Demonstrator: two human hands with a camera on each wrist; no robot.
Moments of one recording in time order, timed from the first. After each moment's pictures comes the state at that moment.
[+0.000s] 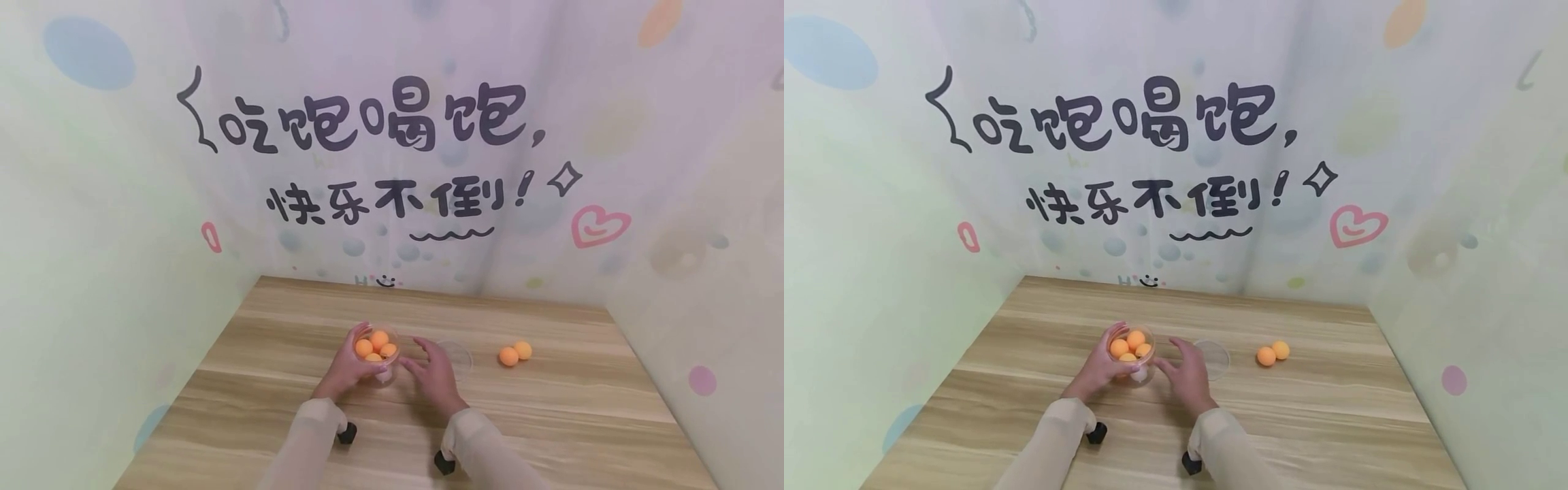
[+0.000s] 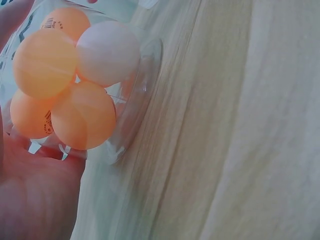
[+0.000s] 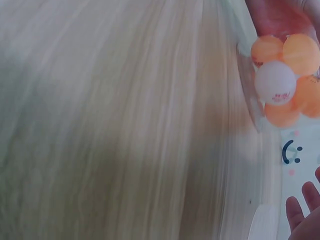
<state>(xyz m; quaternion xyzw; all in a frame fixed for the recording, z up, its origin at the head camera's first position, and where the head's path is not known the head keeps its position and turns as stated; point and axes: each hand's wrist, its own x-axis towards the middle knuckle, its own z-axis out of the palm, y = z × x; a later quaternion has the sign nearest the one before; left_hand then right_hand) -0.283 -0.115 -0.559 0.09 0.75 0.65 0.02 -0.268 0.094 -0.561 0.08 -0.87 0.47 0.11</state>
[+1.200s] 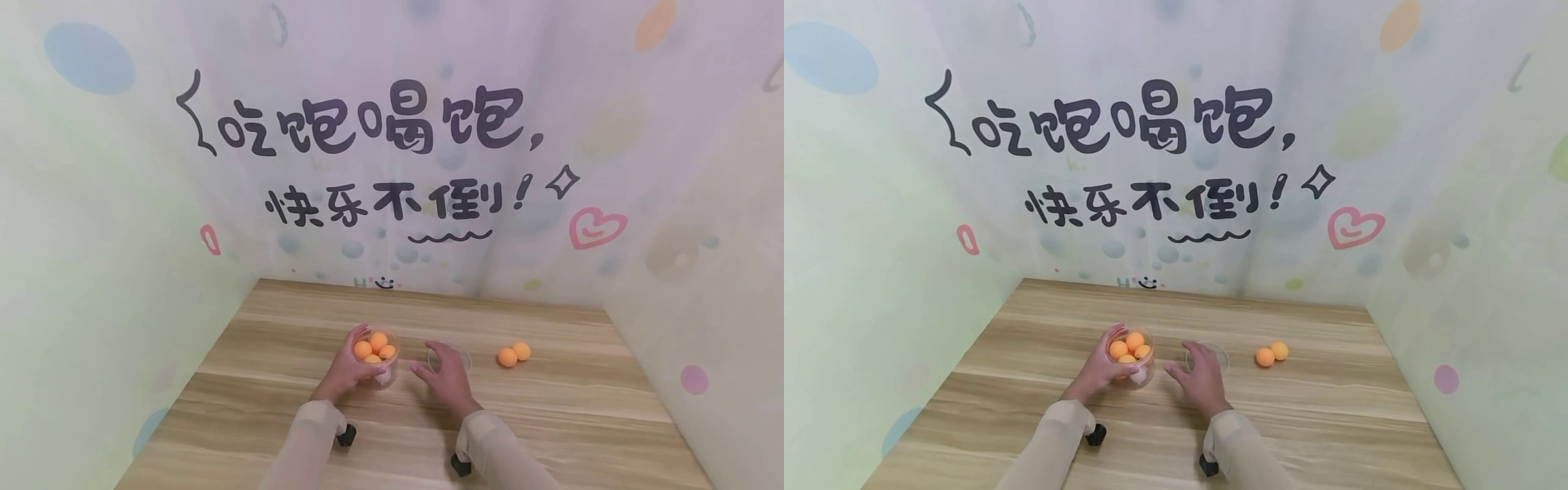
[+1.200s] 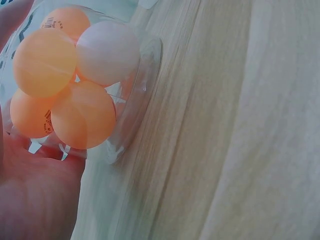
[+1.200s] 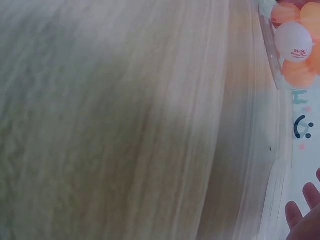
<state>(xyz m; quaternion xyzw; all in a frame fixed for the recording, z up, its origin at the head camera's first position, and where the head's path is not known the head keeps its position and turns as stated) -0.283 -0.113 -0.558 0.11 0.74 0.66 0.02 -0.271 0.127 -0.568 0.11 -0.89 0.42 0.12</state>
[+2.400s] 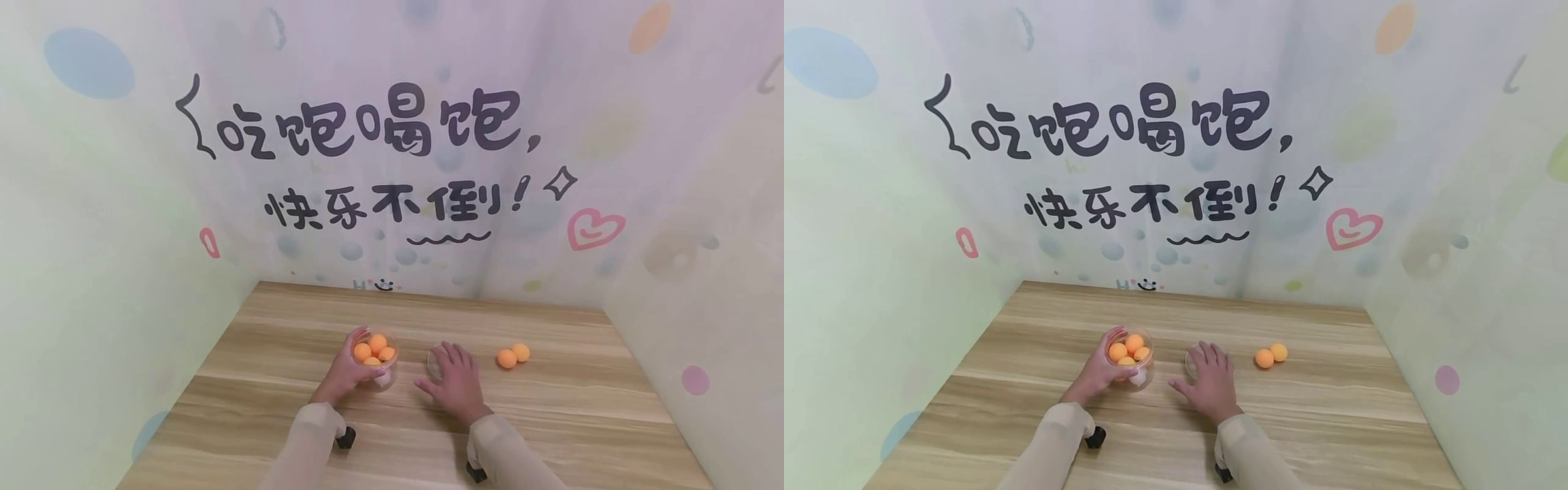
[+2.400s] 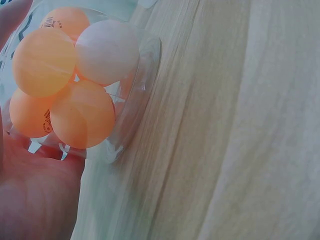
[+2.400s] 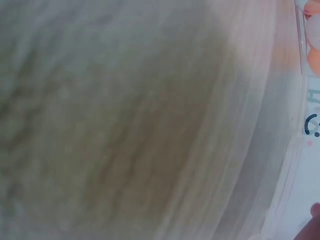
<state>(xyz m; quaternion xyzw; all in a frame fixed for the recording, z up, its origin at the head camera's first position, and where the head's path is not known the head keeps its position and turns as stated) -0.280 -0.114 -0.552 0.10 0.75 0.65 0.04 -0.268 0.148 -0.580 0.14 -0.96 0.22 0.14</state>
